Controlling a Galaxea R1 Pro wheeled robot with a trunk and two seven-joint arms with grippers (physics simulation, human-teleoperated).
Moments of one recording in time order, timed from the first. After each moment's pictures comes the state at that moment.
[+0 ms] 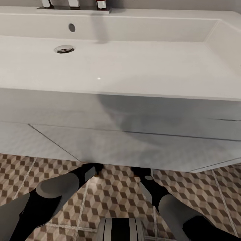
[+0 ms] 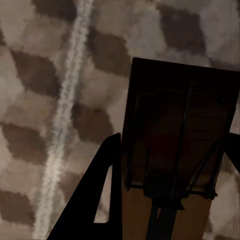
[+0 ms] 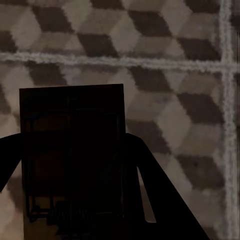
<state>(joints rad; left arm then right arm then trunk) -1.08 -0.11 -2.03 -0.04 2.19 0.12 0.21 -0.81 0.15 0.32 -0.33 -0.27 -0.11 -0.25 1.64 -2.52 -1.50</state>
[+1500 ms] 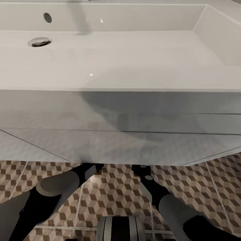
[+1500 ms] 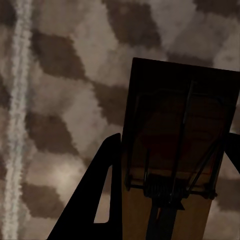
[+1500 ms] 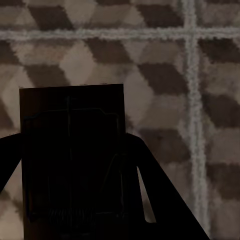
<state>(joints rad) -1.09 -0.11 -2.04 -0.05 2.18 0.12 0.21 -0.81 0.15 0.32 -0.33 -0.27 -0.11 -0.25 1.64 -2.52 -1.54</state>
